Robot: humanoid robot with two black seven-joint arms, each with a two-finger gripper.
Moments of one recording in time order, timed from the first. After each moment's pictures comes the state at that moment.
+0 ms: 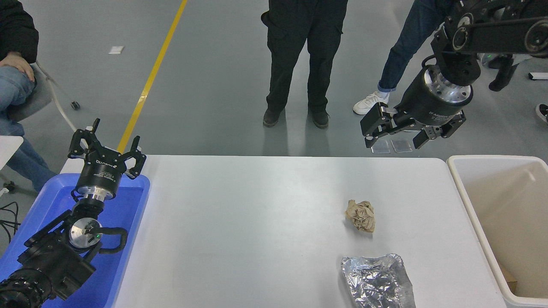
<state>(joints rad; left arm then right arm) -0.60 0.26 -0.88 -0.39 -0.09 -0.65 -0.48 2.22 -0.21 -1.27 1.25 -0.04 0.79 -0.02</state>
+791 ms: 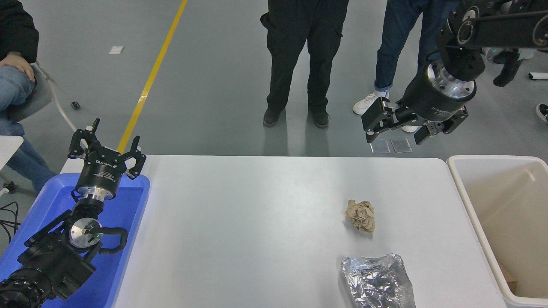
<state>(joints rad) -0.60 0.26 -0.88 -0.39 -0.09 -0.65 -0.48 2.24 -0.23 -1.27 1.25 -0.04 0.79 -0.02</state>
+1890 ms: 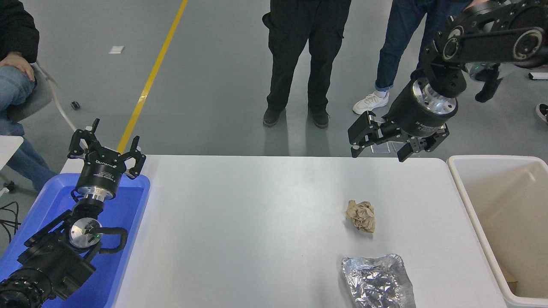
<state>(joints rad) -0.60 0.26 -0.88 -0.39 -0.09 -0.65 -0.48 2.04 -0.22 -1.19 1.20 0.03 0.71 -0.03</state>
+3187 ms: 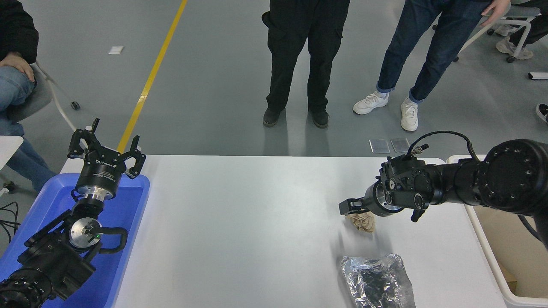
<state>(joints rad) -0.60 0.26 -0.88 -0.39 -0.09 -0.65 -0.48 1.37 -0.05 -1.10 0.86 -0.35 0.27 -0.03</state>
